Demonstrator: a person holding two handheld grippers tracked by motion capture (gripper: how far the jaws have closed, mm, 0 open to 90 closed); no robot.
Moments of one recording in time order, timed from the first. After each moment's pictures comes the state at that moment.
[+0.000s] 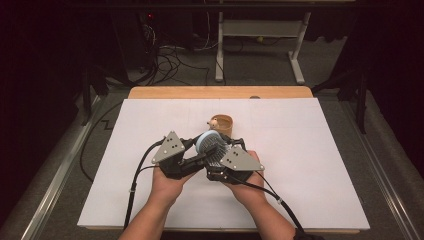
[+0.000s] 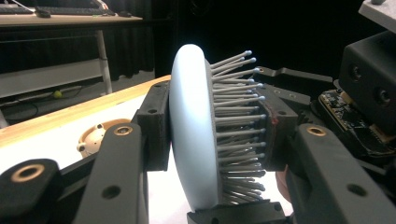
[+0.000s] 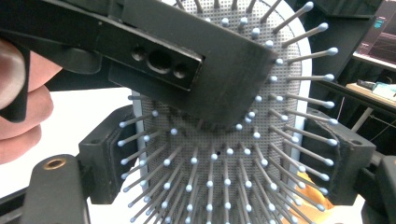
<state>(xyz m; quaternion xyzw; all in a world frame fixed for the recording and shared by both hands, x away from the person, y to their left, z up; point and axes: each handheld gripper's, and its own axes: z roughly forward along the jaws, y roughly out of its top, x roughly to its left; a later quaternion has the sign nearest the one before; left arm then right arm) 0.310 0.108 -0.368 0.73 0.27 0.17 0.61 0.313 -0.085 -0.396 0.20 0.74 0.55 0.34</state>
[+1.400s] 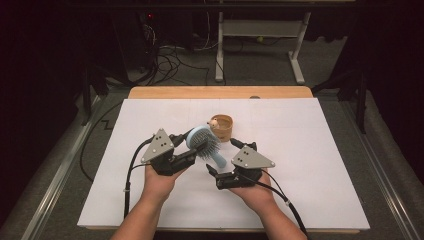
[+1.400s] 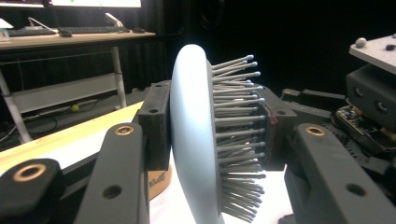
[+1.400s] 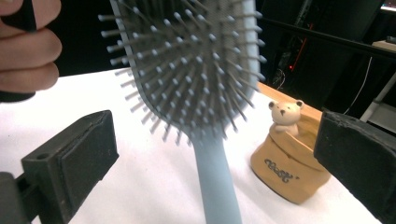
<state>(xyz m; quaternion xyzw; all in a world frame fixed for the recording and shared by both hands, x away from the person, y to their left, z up) 0.315 0.130 -0.368 0.71 0.26 0.21 0.62 0.315 -0.111 -0.407 0.24 0.76 0.54 0.28</state>
